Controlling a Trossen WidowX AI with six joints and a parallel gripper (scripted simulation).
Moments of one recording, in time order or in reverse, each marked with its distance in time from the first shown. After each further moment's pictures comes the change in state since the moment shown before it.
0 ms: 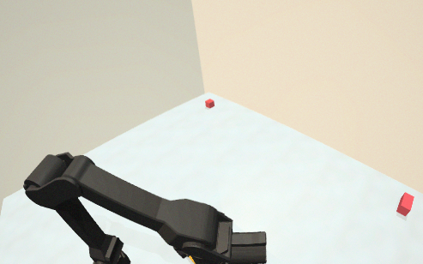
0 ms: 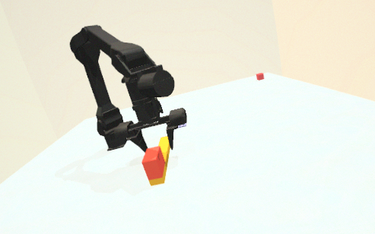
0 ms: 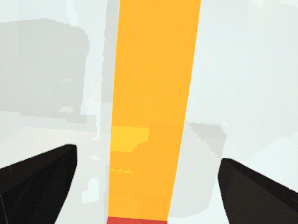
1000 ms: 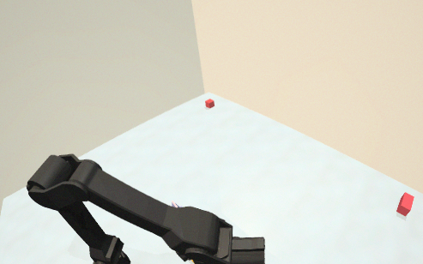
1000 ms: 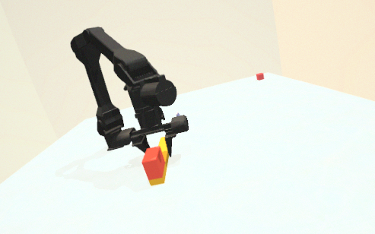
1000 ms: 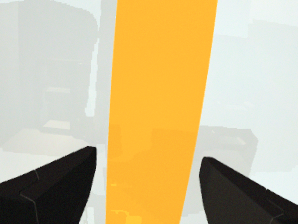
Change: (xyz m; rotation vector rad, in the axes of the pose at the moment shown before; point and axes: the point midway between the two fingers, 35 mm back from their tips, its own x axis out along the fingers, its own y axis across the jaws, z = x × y) arm 0.020 0.001 0.001 0.000 -0.005 0.005
